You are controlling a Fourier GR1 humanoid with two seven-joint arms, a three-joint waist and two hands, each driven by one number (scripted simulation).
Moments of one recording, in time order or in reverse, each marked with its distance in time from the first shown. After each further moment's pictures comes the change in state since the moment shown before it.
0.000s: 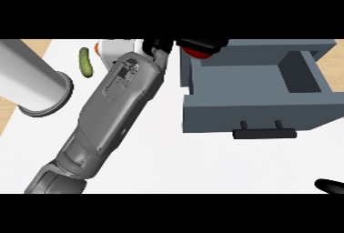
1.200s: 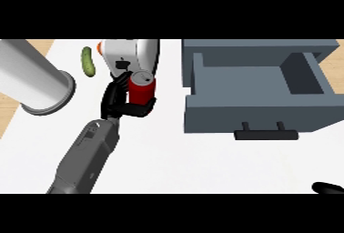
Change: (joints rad) left arm 0.537 0.077 0.076 0.164 0.080 -0.256 -0.574; right arm 0.020 0.013 0.019 -0.014 0.006 -0.007 -0.003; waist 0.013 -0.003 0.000
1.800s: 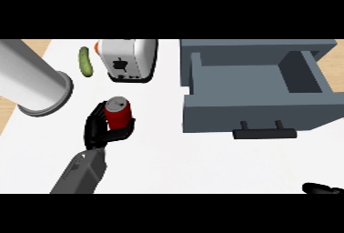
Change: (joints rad) left arm 0.215 0.008 0.087 0.057 0.075 0.066 -0.204; right arm 0.015 0.027 0.040 0.023 0.011 0.008 -0.034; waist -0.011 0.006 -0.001
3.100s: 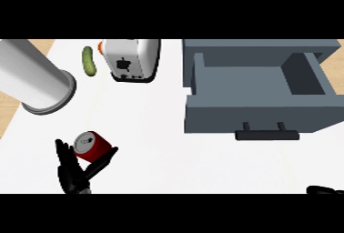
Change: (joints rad) left arm 0.382 -0.054 0.064 -0.278 0.076 0.374 -0.027; right arm 0.024 -0.033 -0.010 0.017 -0.052 0.004 0.012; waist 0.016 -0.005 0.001
